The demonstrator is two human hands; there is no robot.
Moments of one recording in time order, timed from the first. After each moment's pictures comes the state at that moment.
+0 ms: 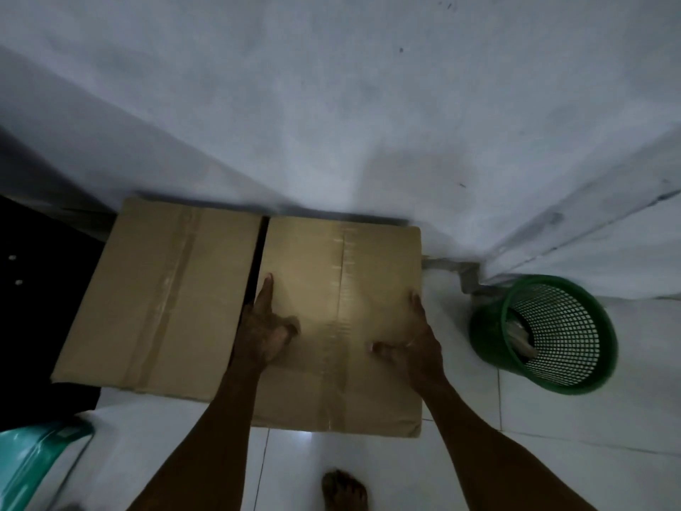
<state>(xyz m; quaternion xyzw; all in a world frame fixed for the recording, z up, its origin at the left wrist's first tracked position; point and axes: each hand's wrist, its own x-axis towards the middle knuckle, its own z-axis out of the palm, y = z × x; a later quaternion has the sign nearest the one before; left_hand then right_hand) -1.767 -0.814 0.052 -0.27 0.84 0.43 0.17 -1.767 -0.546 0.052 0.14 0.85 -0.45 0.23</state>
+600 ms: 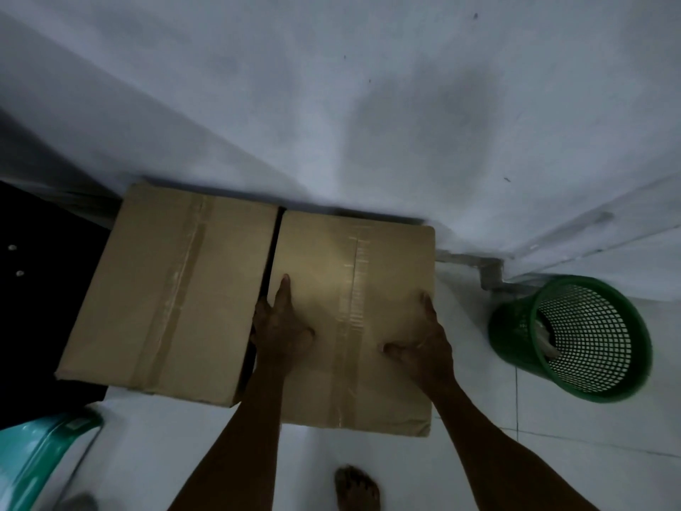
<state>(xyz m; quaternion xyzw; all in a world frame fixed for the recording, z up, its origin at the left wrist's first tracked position) -1.766 -0.822 0.012 -0.27 0.89 0.31 0.18 -1.774 -0.575 0.020 0.17 0.88 -0.39 0.23</state>
